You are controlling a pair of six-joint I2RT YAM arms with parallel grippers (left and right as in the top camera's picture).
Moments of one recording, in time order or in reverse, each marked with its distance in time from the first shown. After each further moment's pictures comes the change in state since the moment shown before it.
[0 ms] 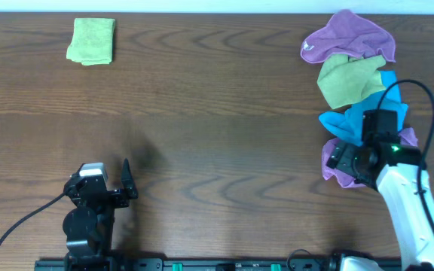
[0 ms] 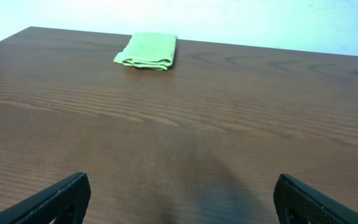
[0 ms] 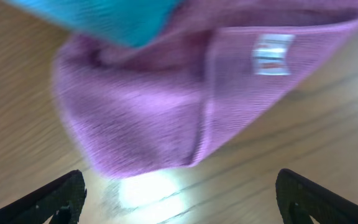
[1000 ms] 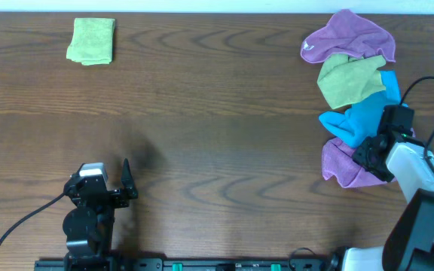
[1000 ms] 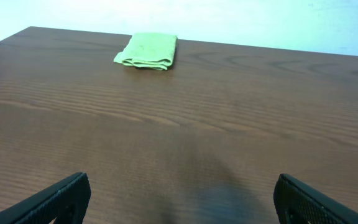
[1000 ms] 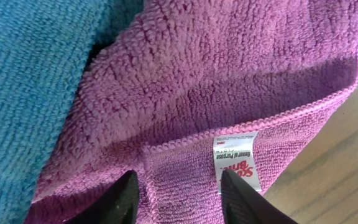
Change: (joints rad) left arm 0.000 0.000 0.000 0.000 0.000 0.000; right arm -0.169 0.288 0.002 0.295 0.042 -0.003
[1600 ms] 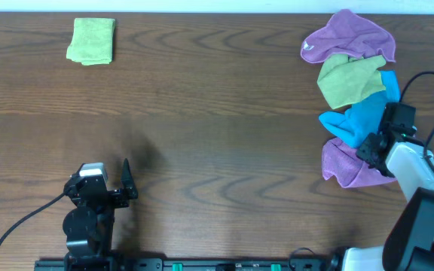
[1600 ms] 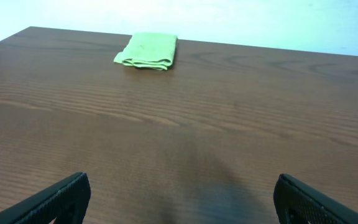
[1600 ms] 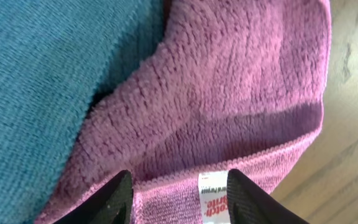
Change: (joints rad) left arm 0.000 0.000 0.000 0.000 0.000 0.000; right arm 0.000 0.005 0.000 0.085 0.069 -0.073
